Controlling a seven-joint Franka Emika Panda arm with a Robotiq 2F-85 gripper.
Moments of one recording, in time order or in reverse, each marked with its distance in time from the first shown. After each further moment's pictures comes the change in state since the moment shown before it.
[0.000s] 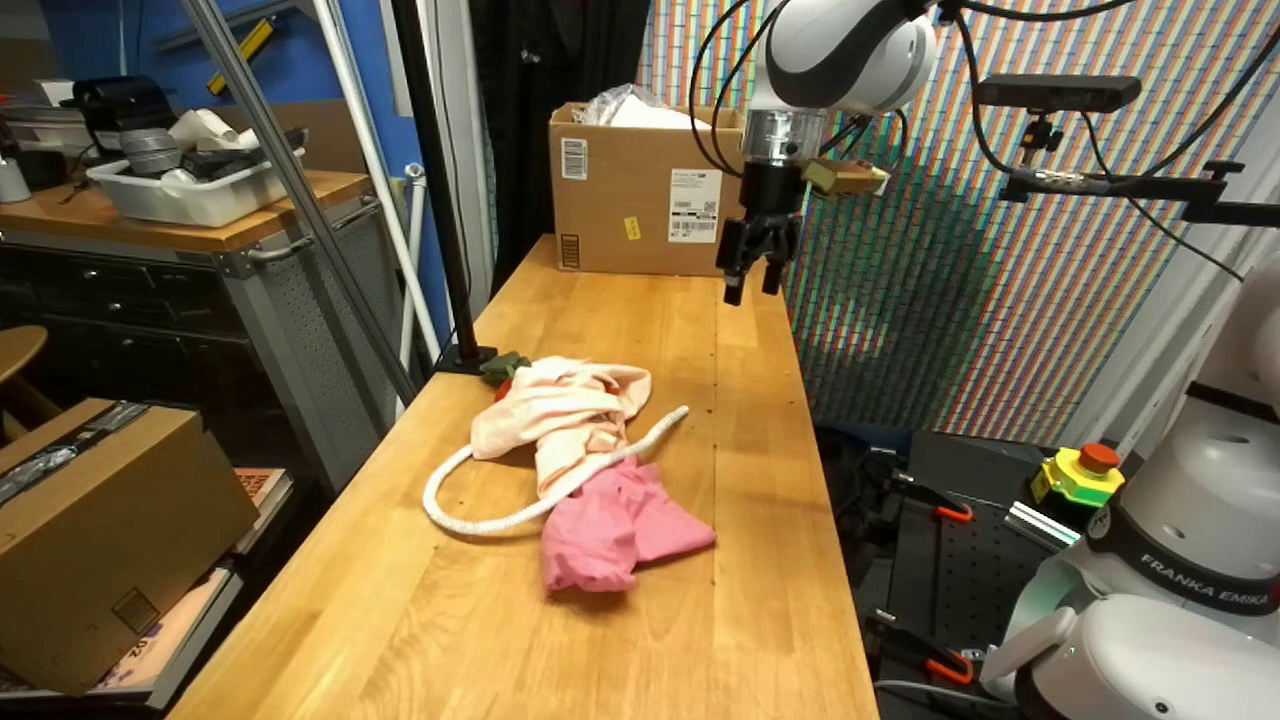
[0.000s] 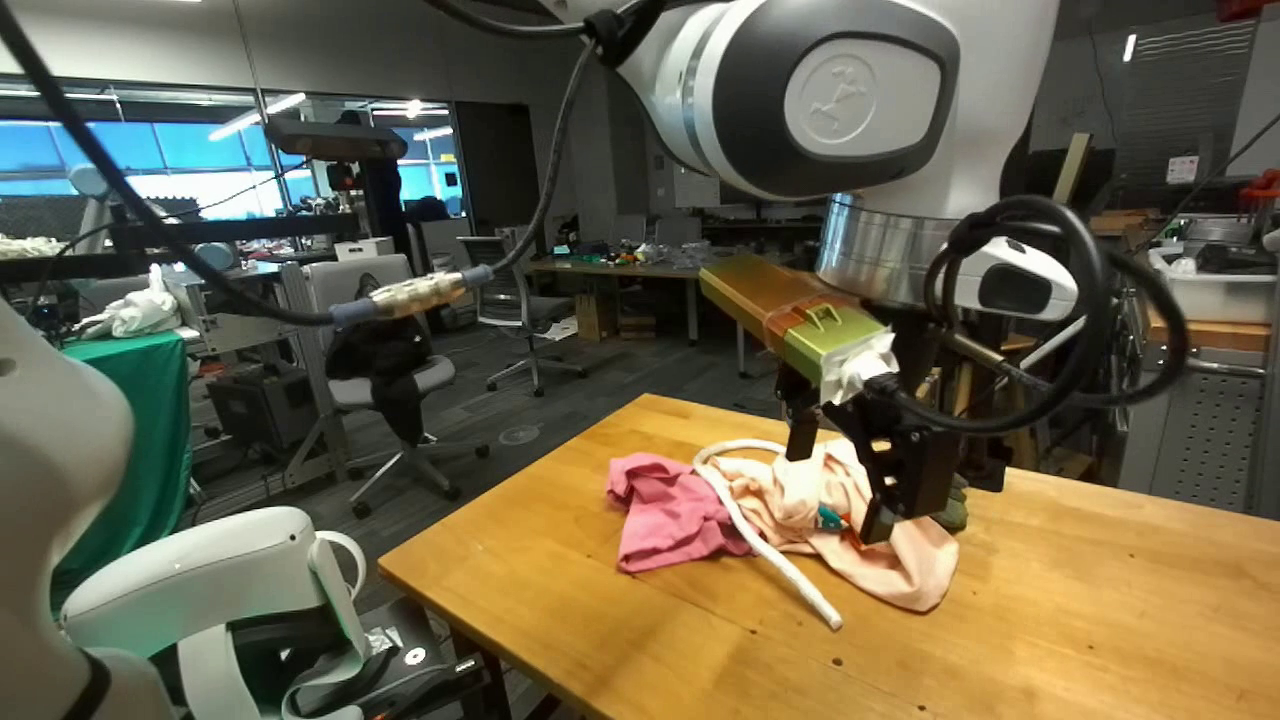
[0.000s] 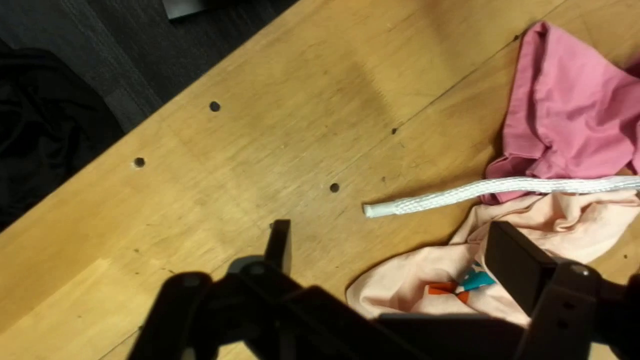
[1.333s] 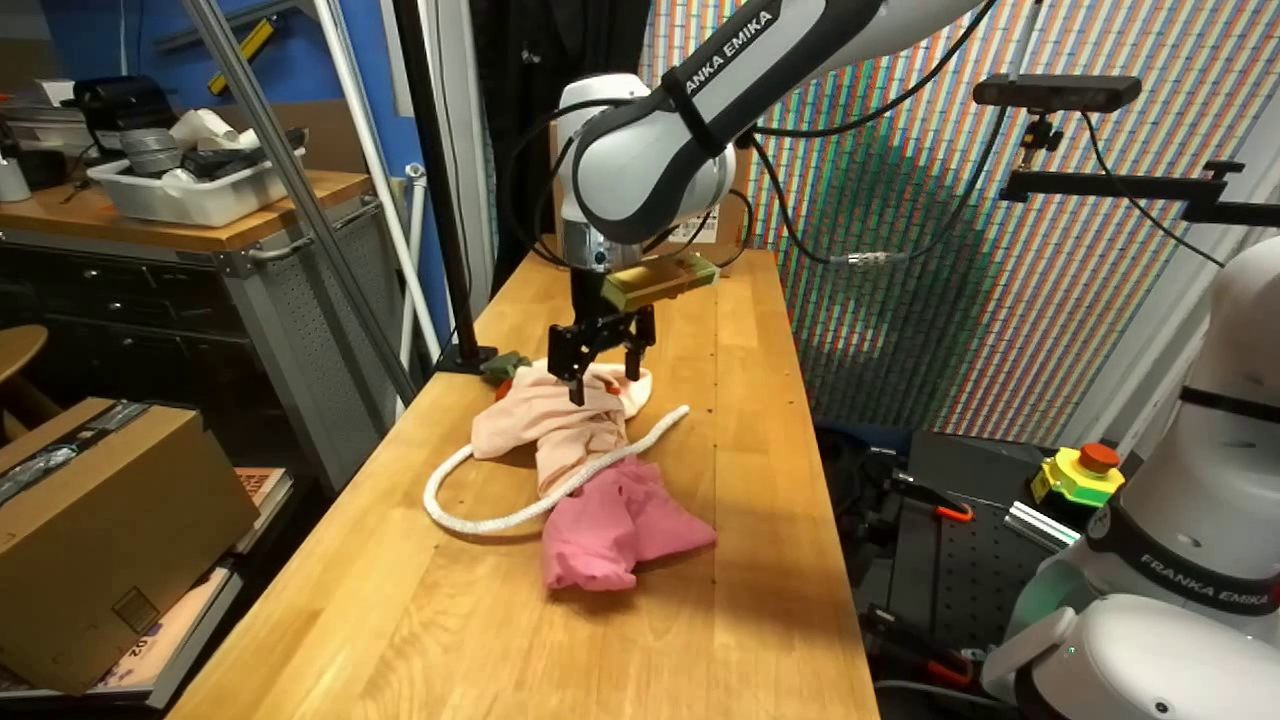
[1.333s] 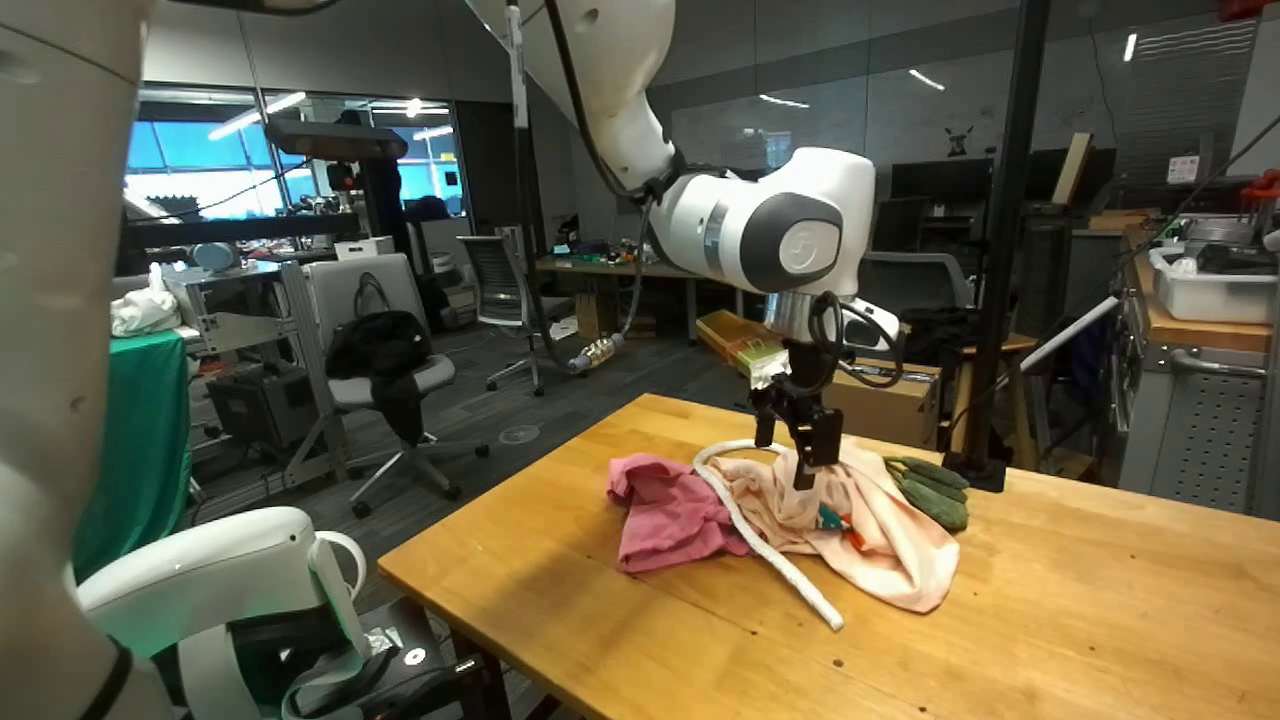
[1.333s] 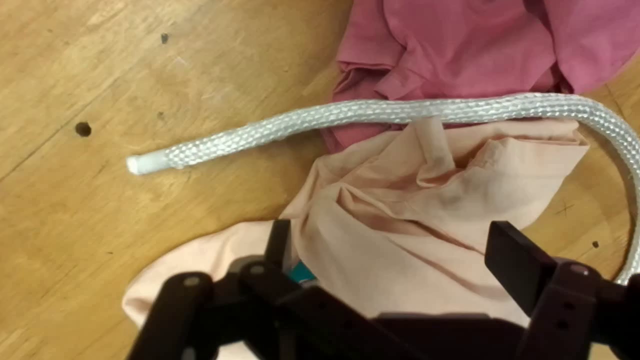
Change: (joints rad) arm 0.199 0.465 0.154 0.362 -0.049 0.108 0.408
